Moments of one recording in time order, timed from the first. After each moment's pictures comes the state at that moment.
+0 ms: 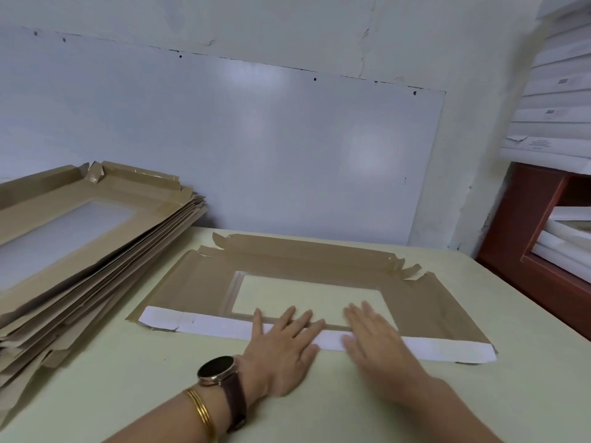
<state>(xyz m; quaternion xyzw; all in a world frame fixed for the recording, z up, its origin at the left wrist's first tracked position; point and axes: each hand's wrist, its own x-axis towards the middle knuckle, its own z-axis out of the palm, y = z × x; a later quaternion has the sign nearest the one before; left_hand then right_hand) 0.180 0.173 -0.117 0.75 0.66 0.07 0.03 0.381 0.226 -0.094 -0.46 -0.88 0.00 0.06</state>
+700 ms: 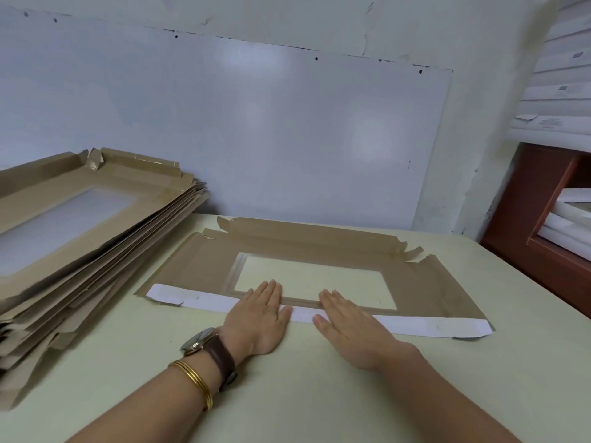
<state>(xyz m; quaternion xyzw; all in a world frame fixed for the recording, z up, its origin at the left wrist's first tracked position) 0.144 0.185 -0.112 0.67 0.73 0.06 0.08 0.346 0.235 -0.102 -0.43 -0.90 0.12 0.00</state>
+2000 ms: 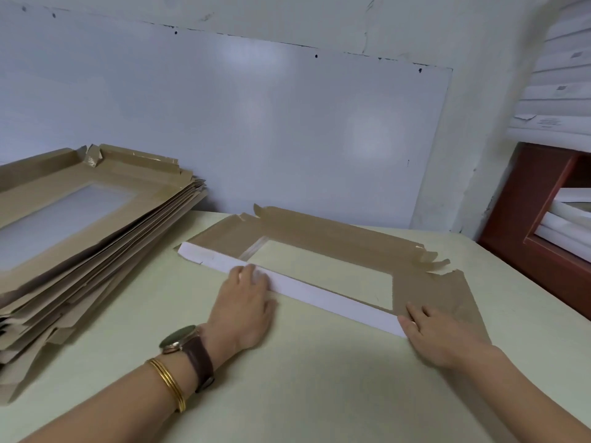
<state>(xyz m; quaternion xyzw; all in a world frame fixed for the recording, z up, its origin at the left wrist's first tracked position) 0.133 0.162 -0.092 0.67 0.72 0.15 -0.11 0.454 0.252 -0.080 -0.63 -0.77 0.02 -0.09</state>
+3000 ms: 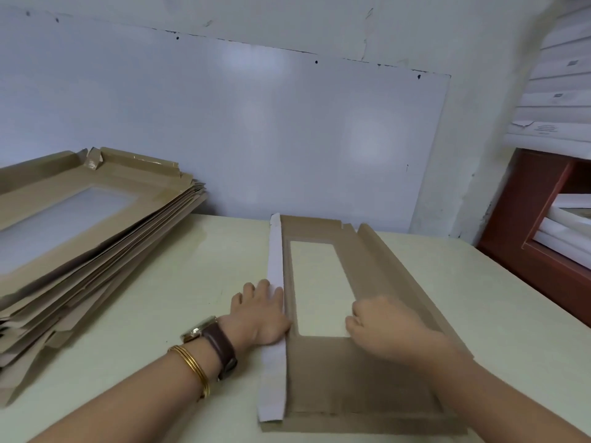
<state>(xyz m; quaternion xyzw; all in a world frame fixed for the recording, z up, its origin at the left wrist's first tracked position) 0.157 0.183 -0.085 0.63 0.77 0.04 0.11 0.367 0.198 -0.027 -0.52 -0.85 0.02 -0.03</state>
